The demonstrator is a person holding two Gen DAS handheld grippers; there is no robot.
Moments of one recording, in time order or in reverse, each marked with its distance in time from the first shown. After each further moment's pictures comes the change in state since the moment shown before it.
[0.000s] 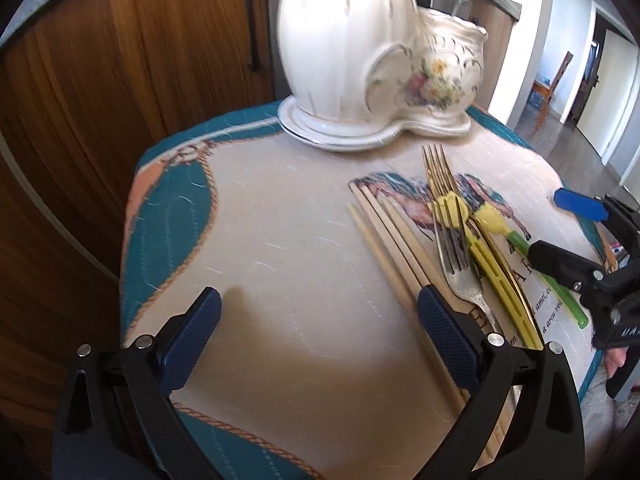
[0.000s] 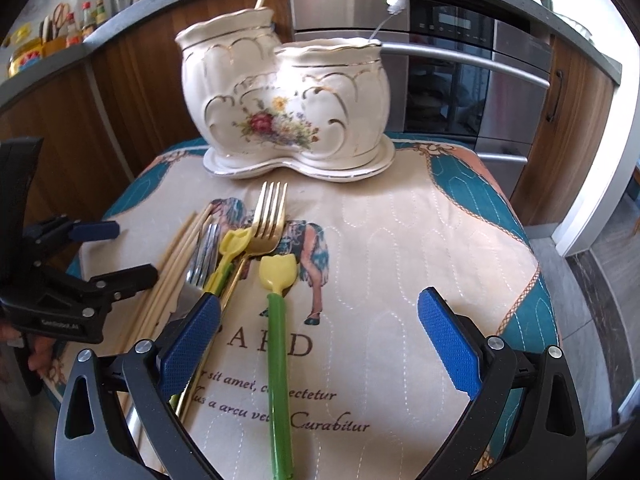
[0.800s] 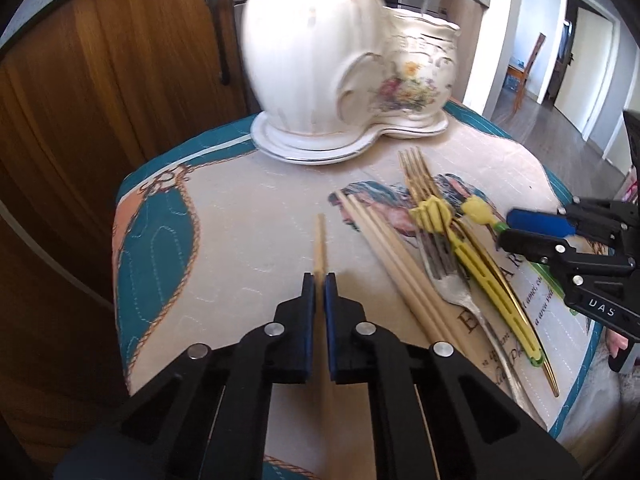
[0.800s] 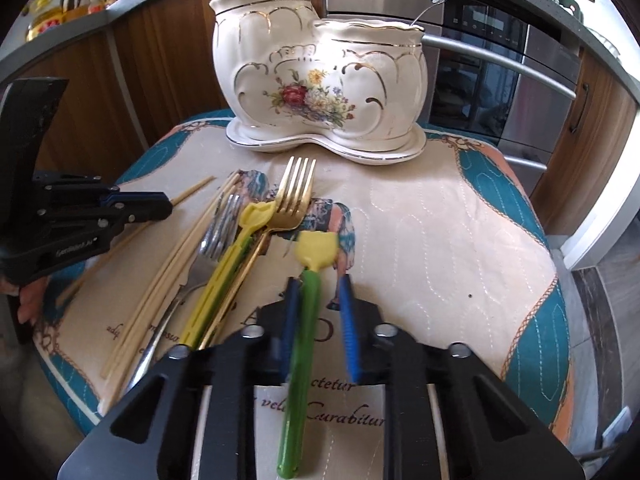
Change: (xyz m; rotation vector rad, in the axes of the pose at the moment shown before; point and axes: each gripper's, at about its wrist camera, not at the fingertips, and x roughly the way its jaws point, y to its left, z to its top) left arm -0.002 0.002 0.009 0.076 -0.006 -0.062; right arm 0.007 0.008 -0.005 -0.080 0.051 0.055
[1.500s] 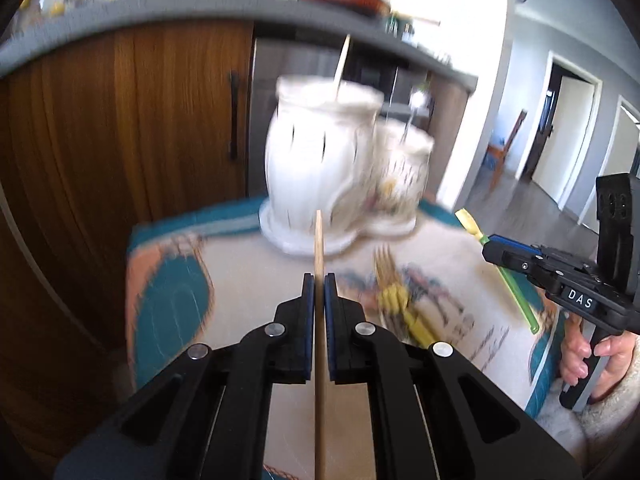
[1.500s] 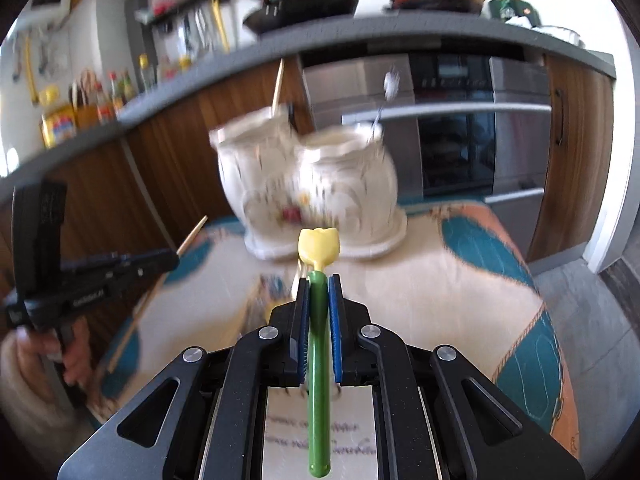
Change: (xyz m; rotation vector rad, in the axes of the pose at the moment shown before) left arm -0.053 0.006 0.014 -0.080 -0.328 -0.086; right arm -0.054 -0.027 0.011 0.181 -0.341 0.109
